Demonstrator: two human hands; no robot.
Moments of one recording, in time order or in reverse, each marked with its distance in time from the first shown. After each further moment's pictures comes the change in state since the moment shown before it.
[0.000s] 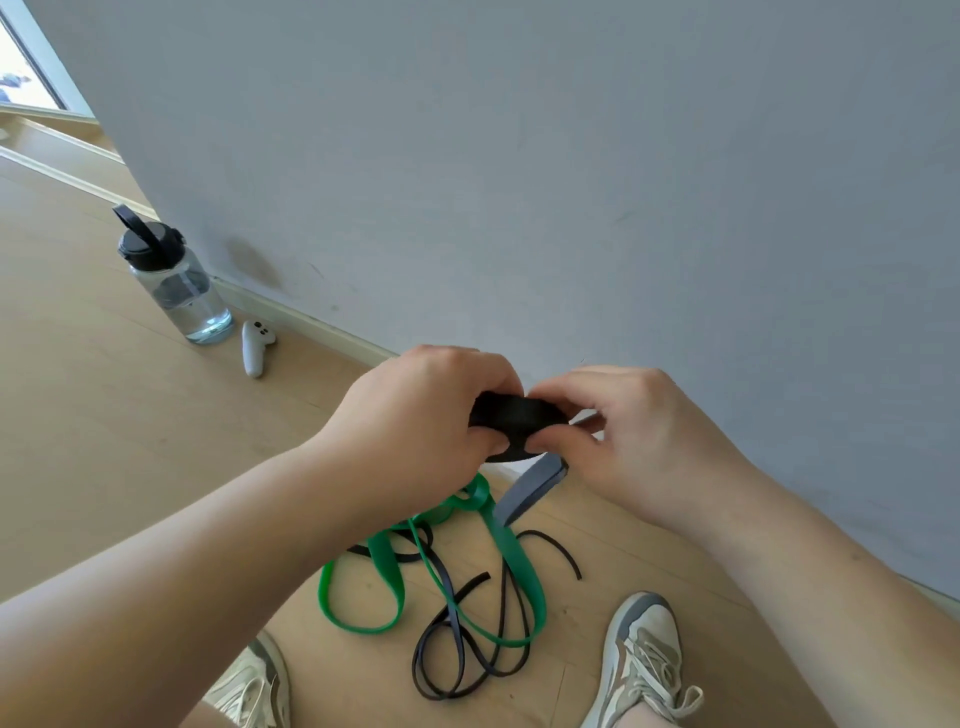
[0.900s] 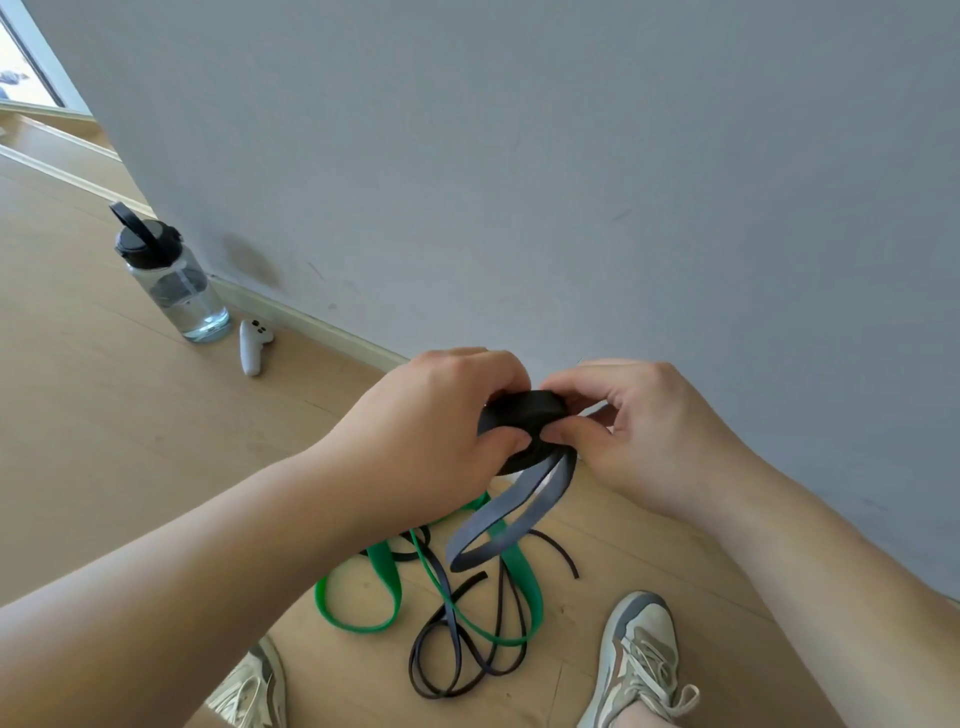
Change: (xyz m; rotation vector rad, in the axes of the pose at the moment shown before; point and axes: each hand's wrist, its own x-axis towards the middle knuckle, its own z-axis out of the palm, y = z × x) left_hand -0.002 0.000 0.008 -0.077 0.021 0.109; right_hand 0.000 0.003 -0.007 0.134 -0.036 0.083
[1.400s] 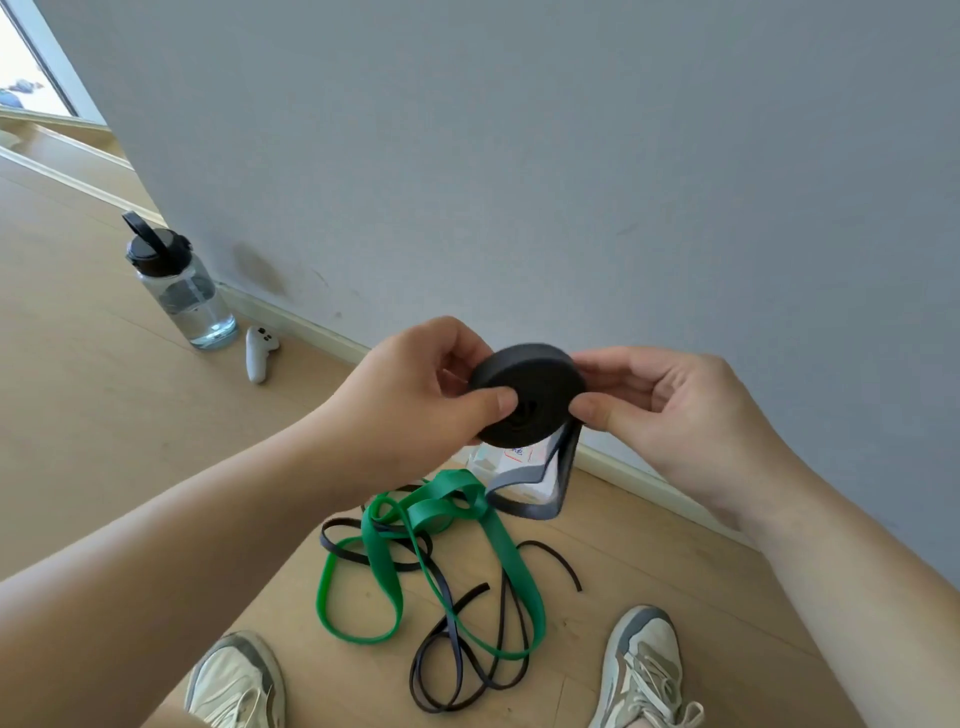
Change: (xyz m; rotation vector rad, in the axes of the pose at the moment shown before) left_hand 0.008 -0.011 -0.013 -0.505 0.073 -0.284; right_hand 0.002 0.003 -0.012 0.417 0.124 0.231
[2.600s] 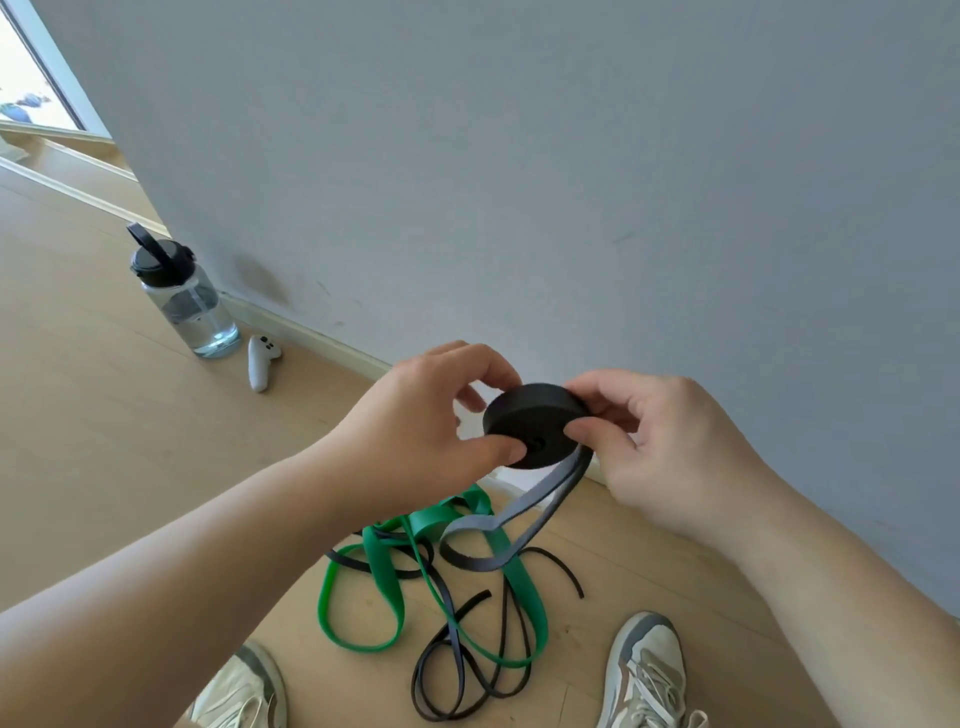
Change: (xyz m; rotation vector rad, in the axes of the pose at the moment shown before) left_hand -0.001 -0.007 0.005 0.268 -0.053 0.189; right_hand -0.008 -0.004 0.006 -0.397 -0.010 -0.148
